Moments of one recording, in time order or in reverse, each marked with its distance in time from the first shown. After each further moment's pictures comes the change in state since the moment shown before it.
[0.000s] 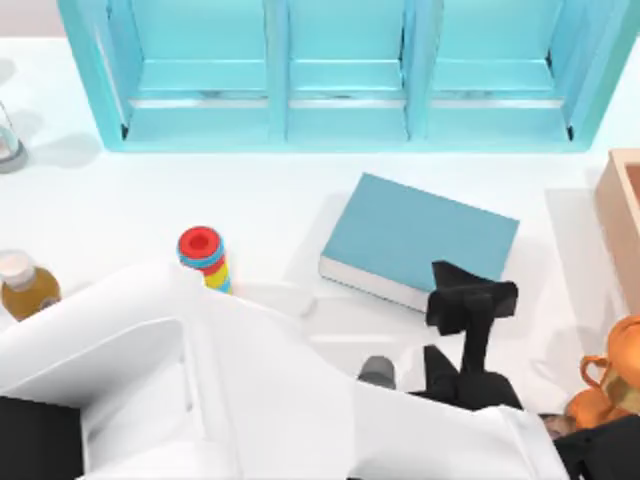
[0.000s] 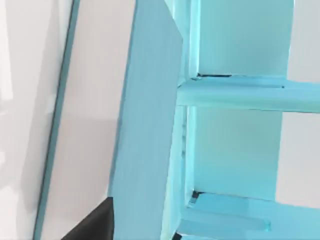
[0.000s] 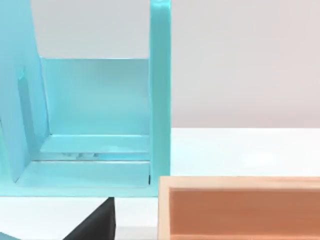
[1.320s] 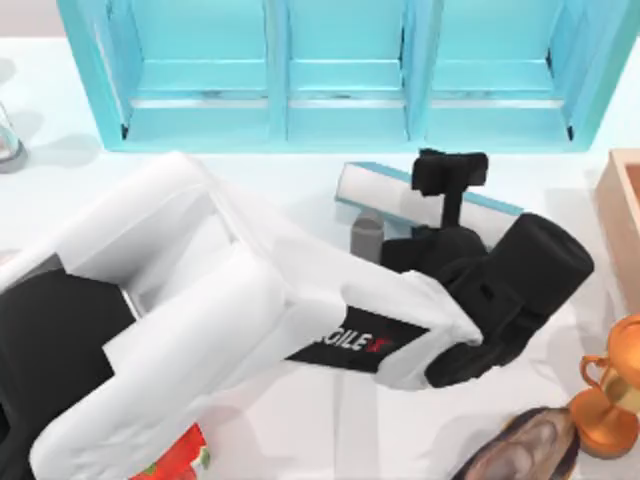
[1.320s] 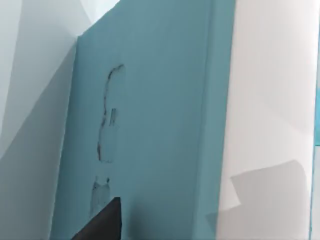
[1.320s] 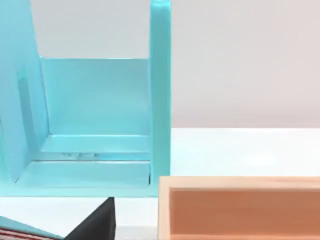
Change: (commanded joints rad) left arm 0.300 0.143 0.054 0.766 0.199 0.730; right arm 0.000 0.000 0.000 0.000 0.000 0.000
